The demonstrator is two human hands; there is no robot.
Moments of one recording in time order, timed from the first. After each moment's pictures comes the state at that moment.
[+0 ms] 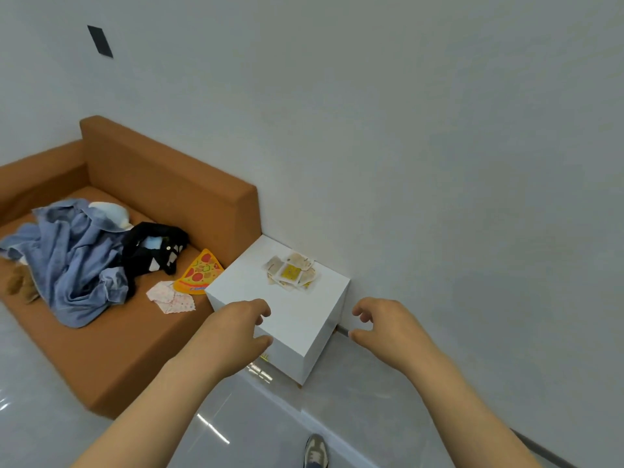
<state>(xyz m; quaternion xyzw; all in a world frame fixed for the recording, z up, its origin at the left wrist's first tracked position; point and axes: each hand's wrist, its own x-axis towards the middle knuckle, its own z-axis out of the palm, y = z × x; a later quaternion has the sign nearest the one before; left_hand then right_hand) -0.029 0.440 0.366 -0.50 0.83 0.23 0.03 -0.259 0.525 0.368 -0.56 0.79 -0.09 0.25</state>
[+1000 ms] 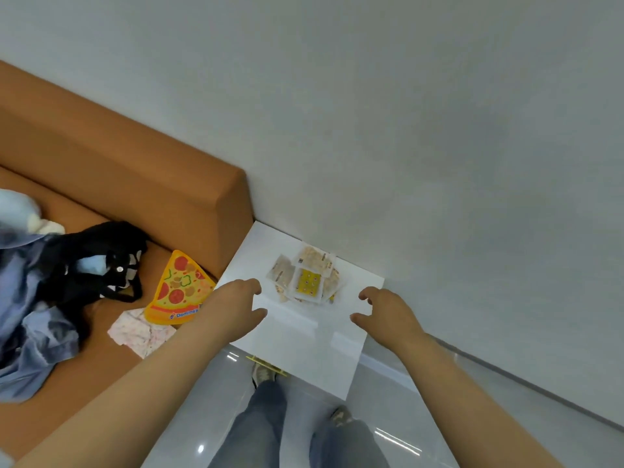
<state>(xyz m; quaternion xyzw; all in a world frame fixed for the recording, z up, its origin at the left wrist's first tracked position) -0.062 0.046 0.211 -0.46 0.82 0.28 0.19 -0.282 0.182 0.208 -0.39 0.84 0.00 0.38</state>
